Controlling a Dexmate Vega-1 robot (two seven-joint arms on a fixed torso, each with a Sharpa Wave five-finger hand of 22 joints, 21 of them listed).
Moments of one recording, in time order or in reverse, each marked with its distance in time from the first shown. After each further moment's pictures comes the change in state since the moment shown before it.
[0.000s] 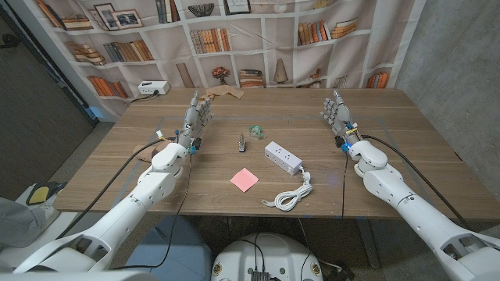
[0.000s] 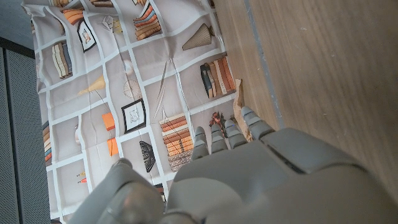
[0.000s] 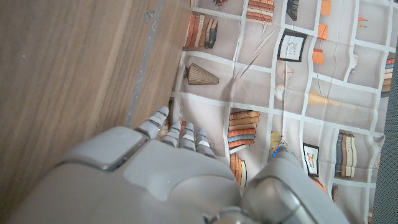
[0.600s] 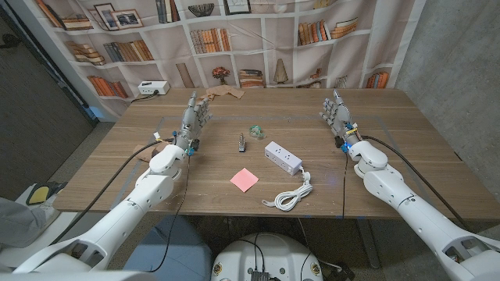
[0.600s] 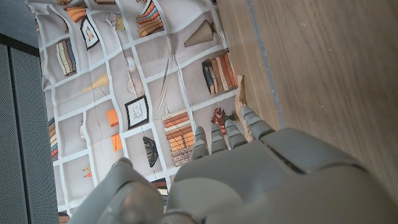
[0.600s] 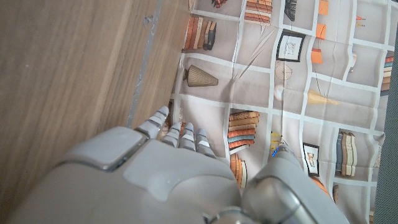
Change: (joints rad) left arm 0.029 0.013 -0.014 -0.026 0.000 -0.021 0.014; left_hand 0.004 0.004 0.000 0.000 0.000 0.000 0.000 0.000 0.000 0.002 0.002 0.004 0.000 0.000 0.000 0.000 0.000 0.000 0.000 0.000 0.000; right arm -0.011 -0.005 0.001 -0.024 0.005 -0.012 -0.003; right_hand 0.012 0.002 0.005 -0.006 0.000 -0.006 -0.006 0.000 0.000 -0.003 0.003 0.000 0.000 -0.019 0.004 0.000 0.000 0.000 0.000 0.000 0.000
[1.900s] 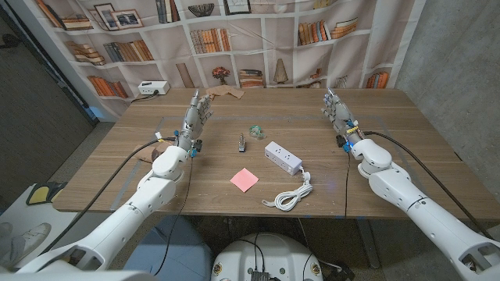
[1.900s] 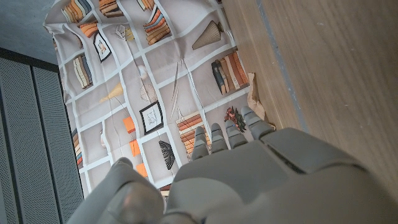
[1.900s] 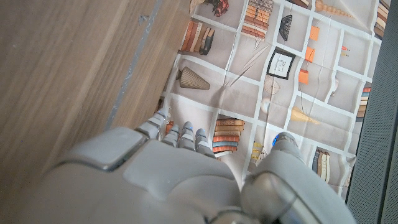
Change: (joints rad) left arm 0.034 0.004 0.015 -0.063 0.099 -0.052 0.078; left_hand 0.000 0.000 0.000 0.000 0.000 0.000 0.000 0.000 0.000 0.009 0.002 0.000 0.000 -0.004 0.004 0.000 0.000 0.000 0.000 0.000 0.000; right arm -0.059 -0.079 0.001 -0.143 -0.094 -0.019 -0.077; right_hand 0.093 0.001 0.026 -0.065 -0.004 -0.005 0.006 0.008 0.000 0.006 0.016 0.007 0.000 -0.024 0.002 -0.005 -0.003 -0.024 -0.009 0.000 -0.003
